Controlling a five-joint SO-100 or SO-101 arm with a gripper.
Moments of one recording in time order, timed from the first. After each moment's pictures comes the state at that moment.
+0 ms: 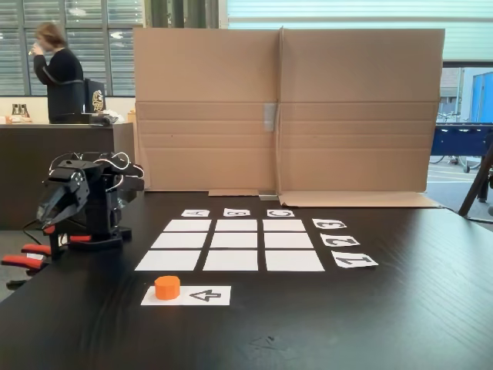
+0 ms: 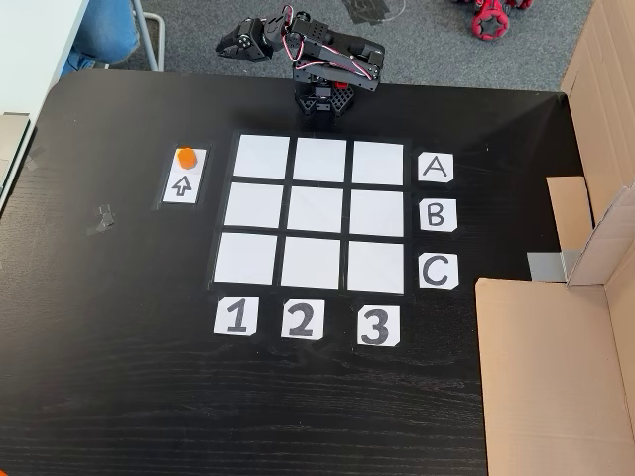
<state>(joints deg) 95.3 190.5 173.6 45.9 80.9</state>
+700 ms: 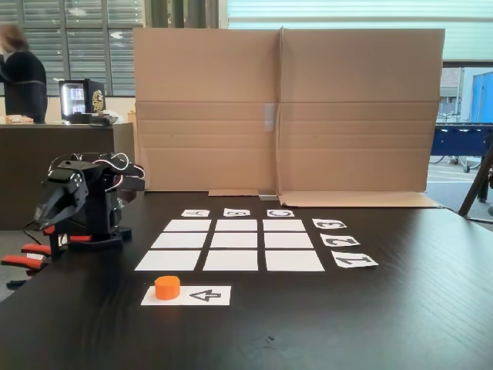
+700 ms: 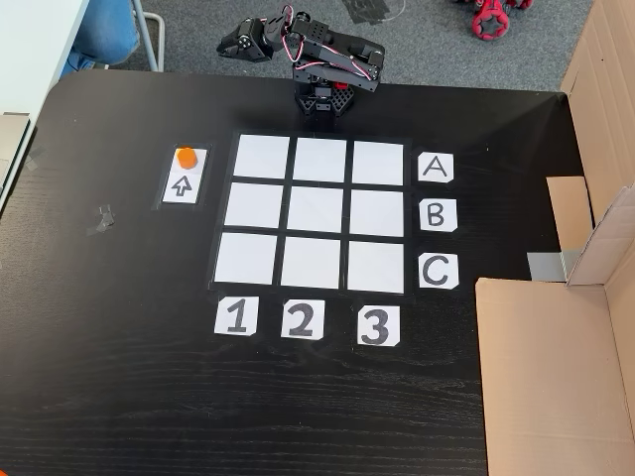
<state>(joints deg) 95.3 190.1 174.0 45.9 78.4</state>
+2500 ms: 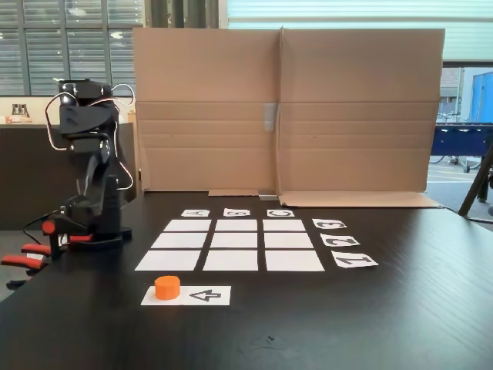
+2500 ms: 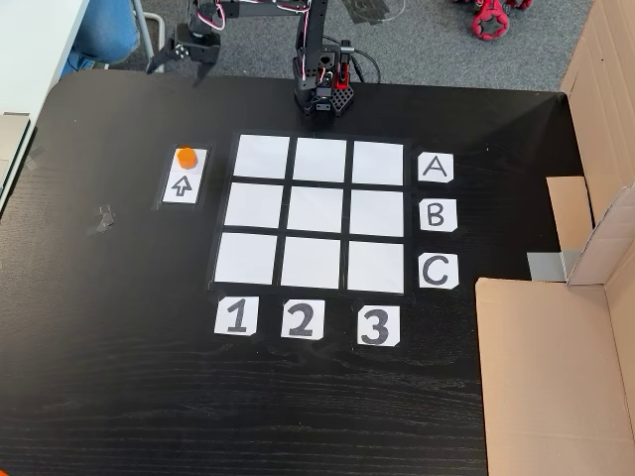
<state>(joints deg) 66.2 94.5 82.6 87.3 92.9</state>
